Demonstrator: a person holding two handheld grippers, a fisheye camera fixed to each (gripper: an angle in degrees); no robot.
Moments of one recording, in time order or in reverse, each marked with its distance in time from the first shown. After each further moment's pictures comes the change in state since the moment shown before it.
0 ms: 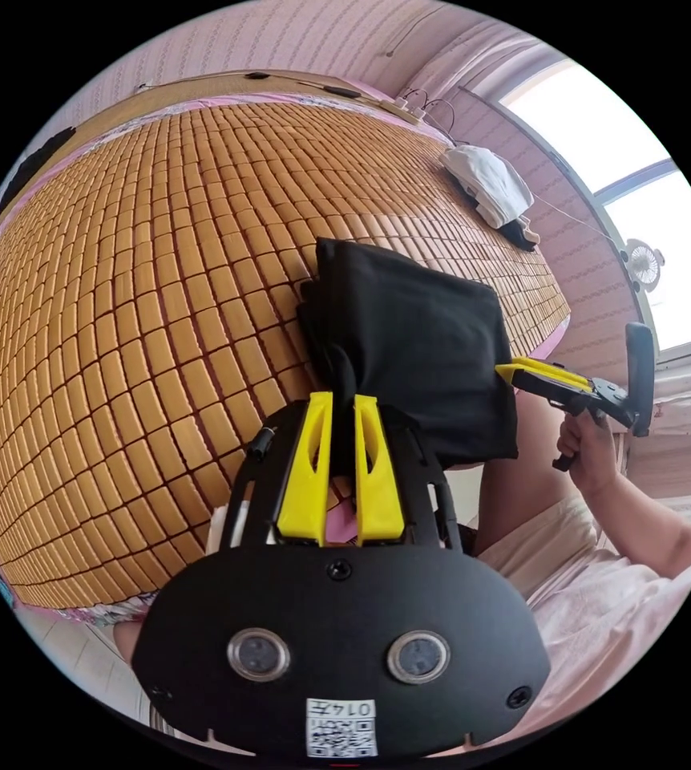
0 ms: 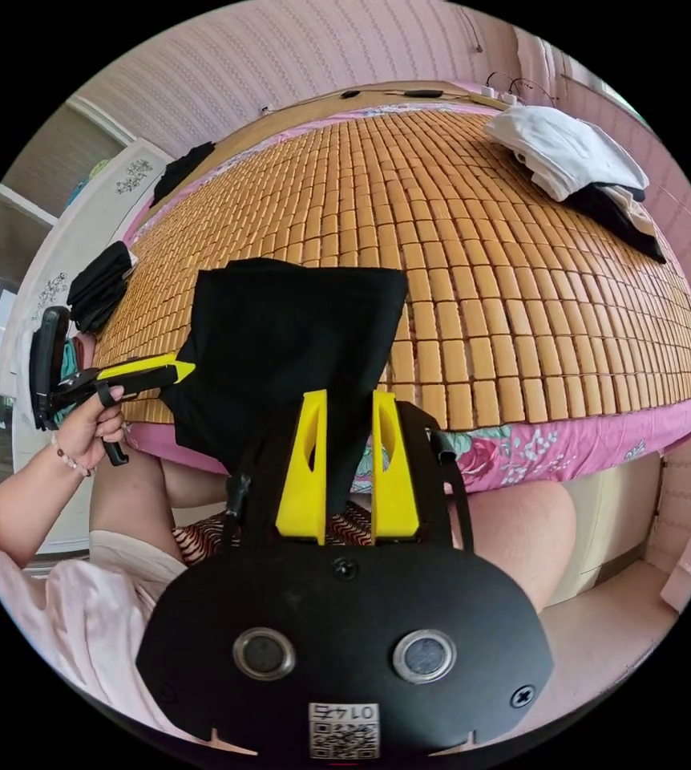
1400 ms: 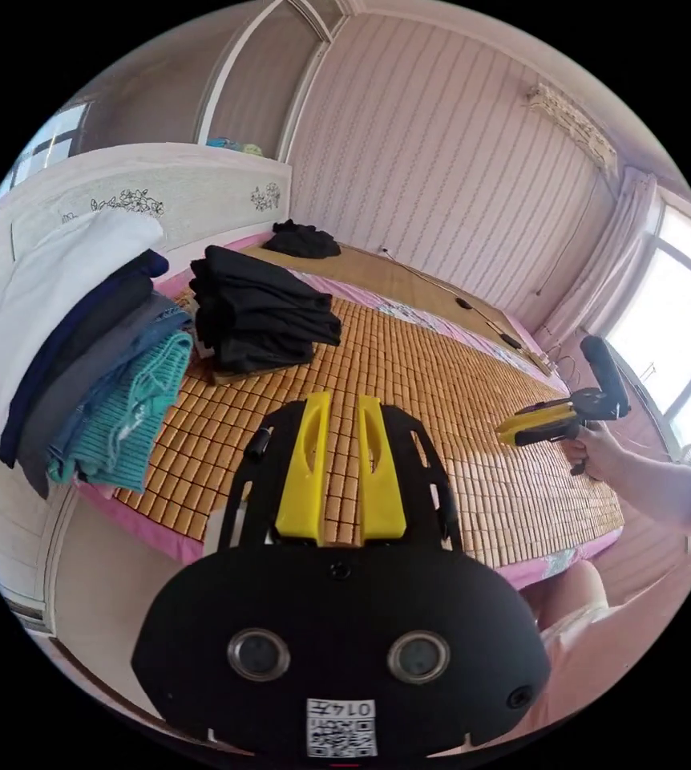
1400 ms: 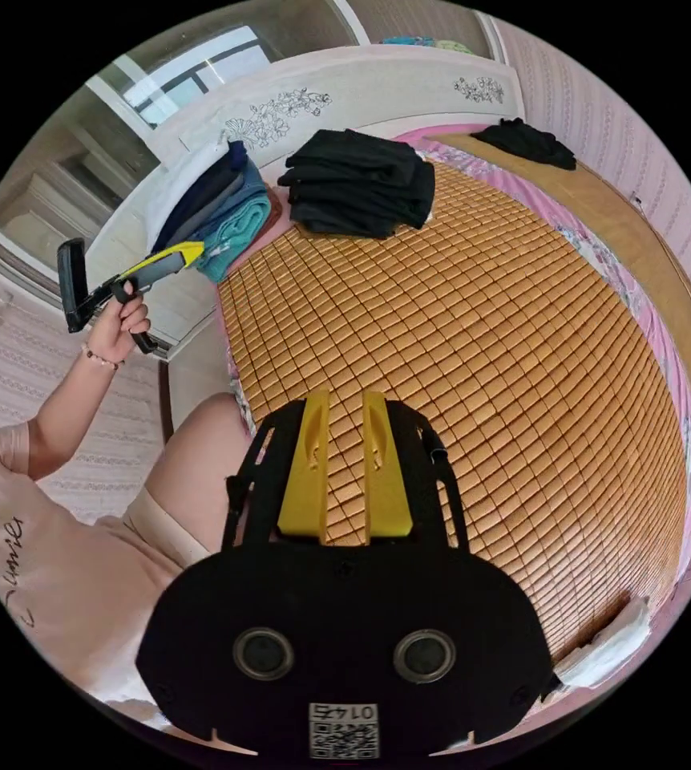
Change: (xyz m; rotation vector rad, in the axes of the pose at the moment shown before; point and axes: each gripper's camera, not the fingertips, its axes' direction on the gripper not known) left arm -0.111 0.168 -0.233 0.724 -0.318 -0.430; right arm -0.362 -0.229 -0.096 -0.223 -0.210 -0.975
